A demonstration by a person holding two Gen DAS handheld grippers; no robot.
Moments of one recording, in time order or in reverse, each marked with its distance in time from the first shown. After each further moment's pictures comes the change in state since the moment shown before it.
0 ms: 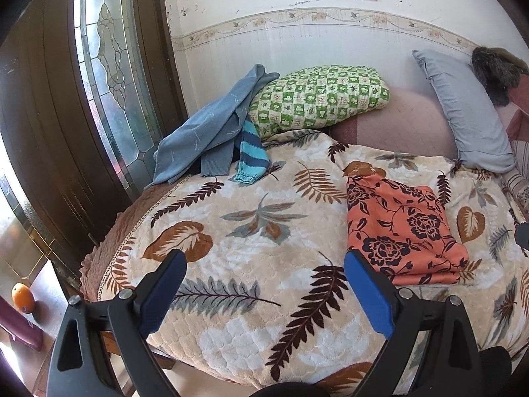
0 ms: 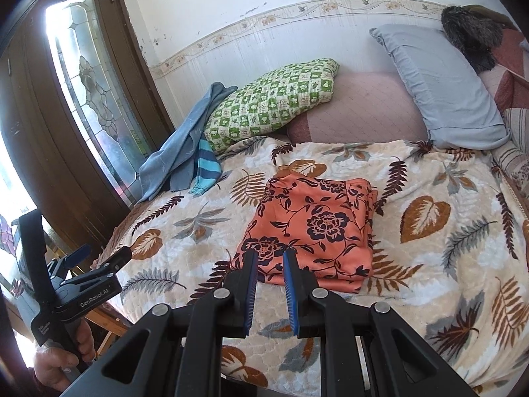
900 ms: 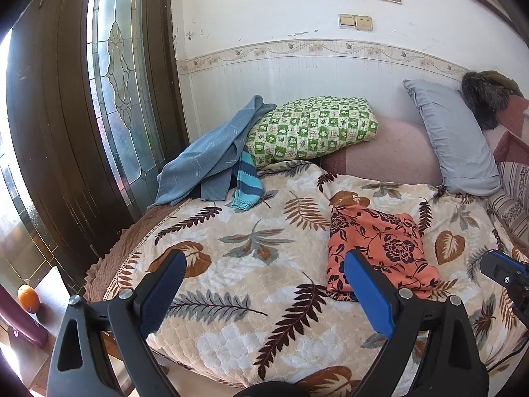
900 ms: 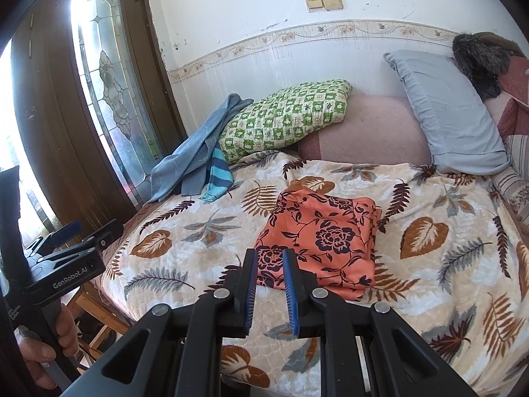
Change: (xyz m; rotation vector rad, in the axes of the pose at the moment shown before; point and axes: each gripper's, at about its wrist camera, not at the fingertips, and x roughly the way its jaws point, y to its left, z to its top) left arm -0.063 -0.006 0.015 -0.027 -0.100 -0.023; right arm -0.033 0.019 -0.007 -0.061 -0.066 0.001
